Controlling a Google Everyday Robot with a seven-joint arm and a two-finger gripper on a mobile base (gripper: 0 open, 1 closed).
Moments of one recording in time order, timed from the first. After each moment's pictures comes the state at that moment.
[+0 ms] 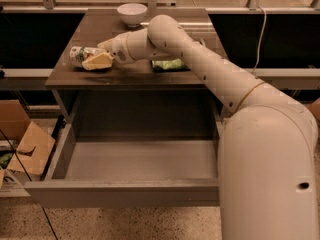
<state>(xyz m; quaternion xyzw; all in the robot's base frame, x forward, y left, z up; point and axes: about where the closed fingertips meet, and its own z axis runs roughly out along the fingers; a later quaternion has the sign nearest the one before) 0.759 0.188 0.858 -0.49 0.65 0.33 0.47</state>
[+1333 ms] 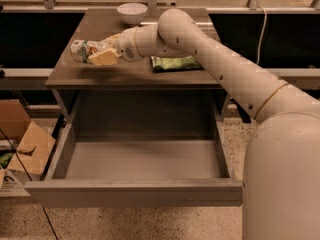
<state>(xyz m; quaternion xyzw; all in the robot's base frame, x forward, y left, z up) 0.734 0.163 0.883 -0.51 0.64 0.31 0.49</state>
